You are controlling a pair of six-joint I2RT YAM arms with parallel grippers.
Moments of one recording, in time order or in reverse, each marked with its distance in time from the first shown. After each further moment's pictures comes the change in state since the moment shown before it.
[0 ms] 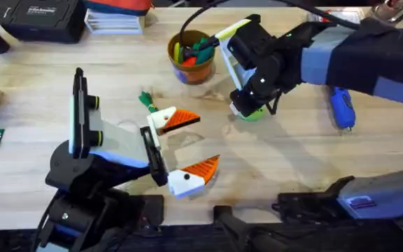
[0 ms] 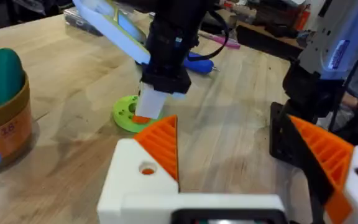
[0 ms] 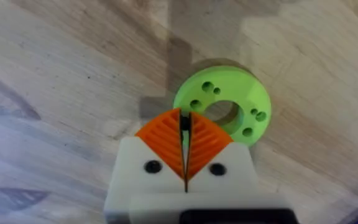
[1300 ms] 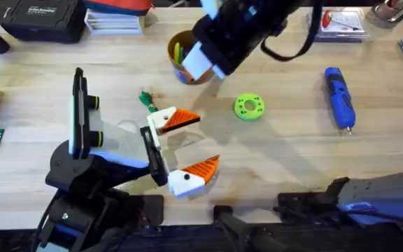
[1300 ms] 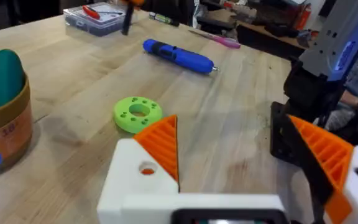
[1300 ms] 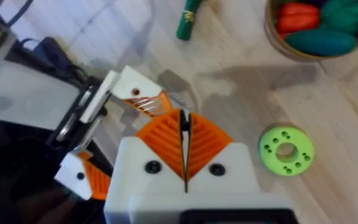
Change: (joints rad) left arm 0.000 0.000 0.000 0.000 0.000 0.005; right arm 0.195 0.000 0.764 -0.476 -0.278 -0.066
